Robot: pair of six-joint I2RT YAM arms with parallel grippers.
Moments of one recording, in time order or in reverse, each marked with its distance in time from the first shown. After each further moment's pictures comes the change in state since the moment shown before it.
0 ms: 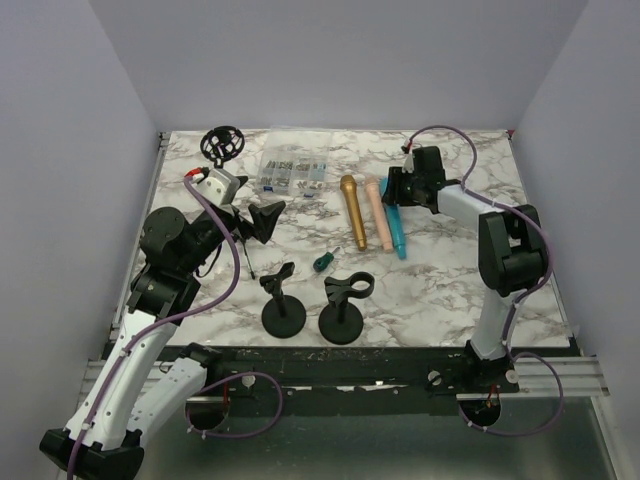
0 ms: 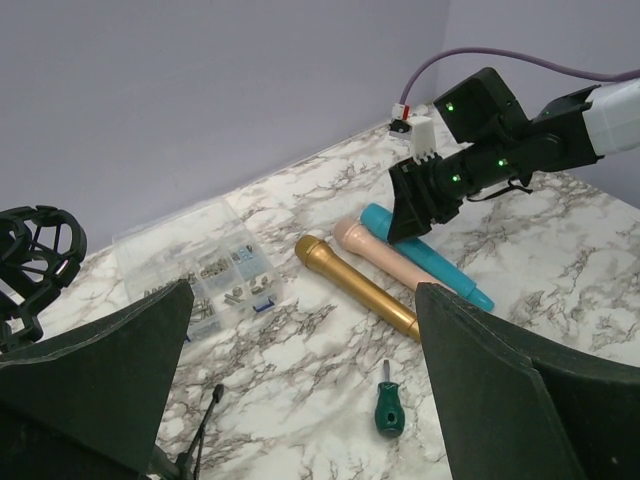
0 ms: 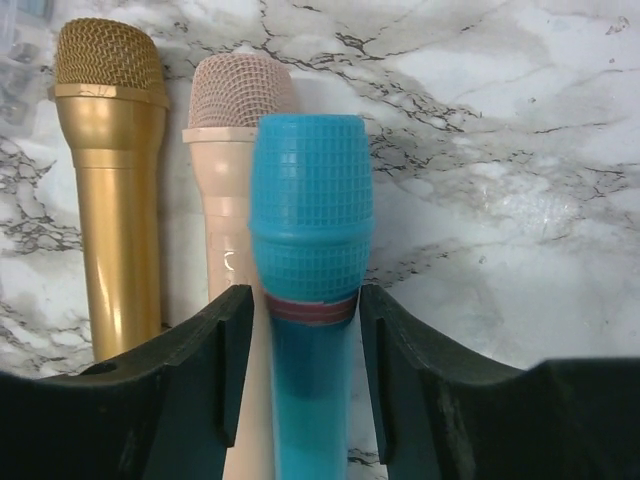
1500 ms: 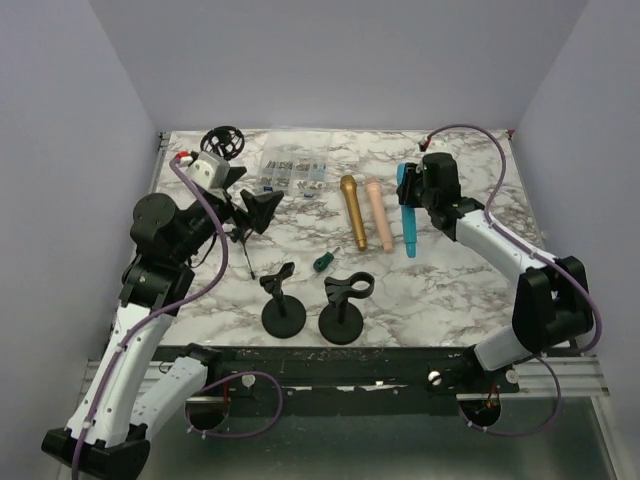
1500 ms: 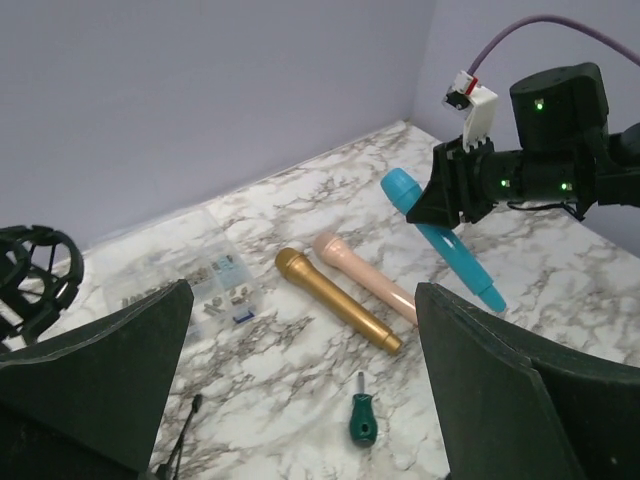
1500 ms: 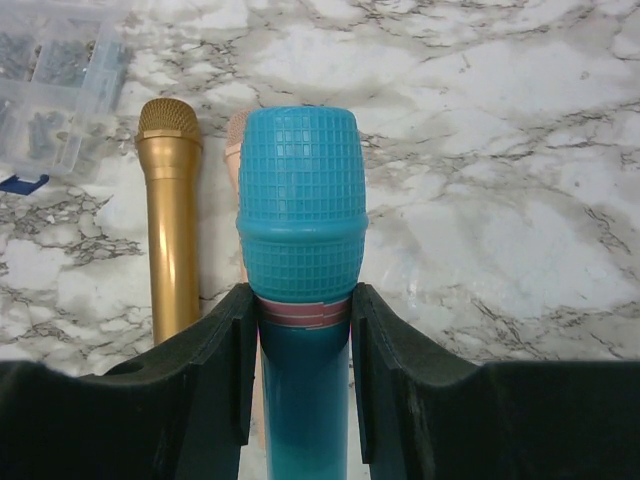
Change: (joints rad) left arm 0.055 0.108 0.174 -0.082 0.093 -0.106; right arm 0.106 -0.469 -0.267 0.060 0.320 0.037
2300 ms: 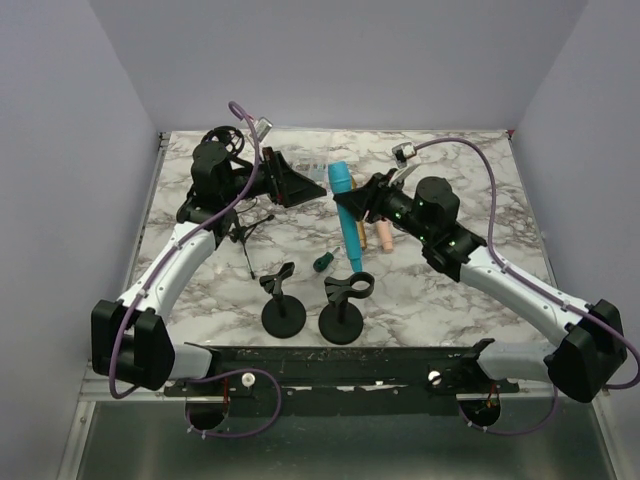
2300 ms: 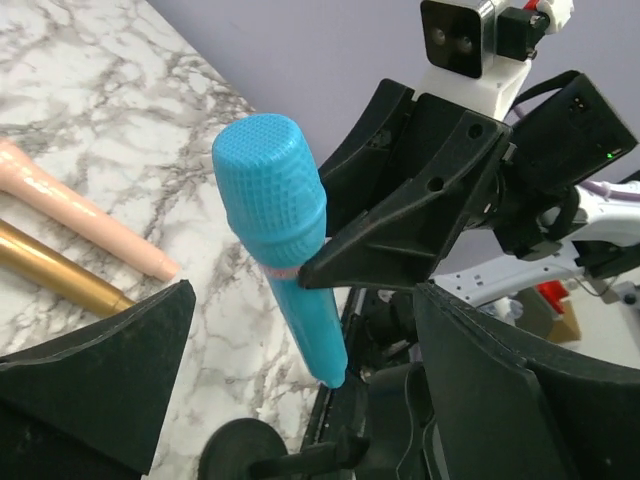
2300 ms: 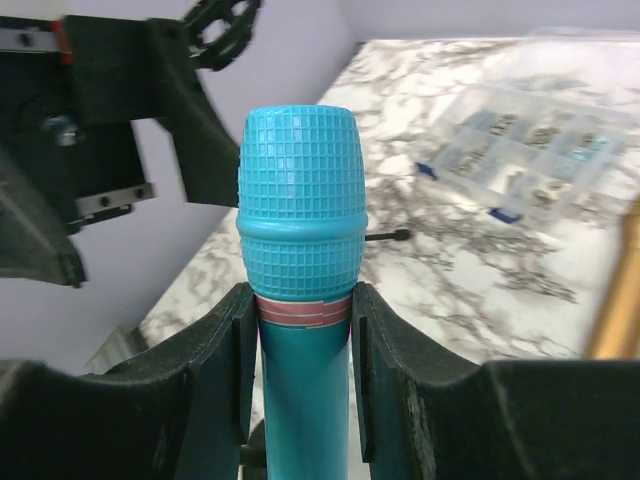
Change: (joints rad) left arm 0.032 0.494 -0.009 0.468 0.594 -0.668; right arm 0.323 -0.220 -0.082 0.333 -0.359 0.286
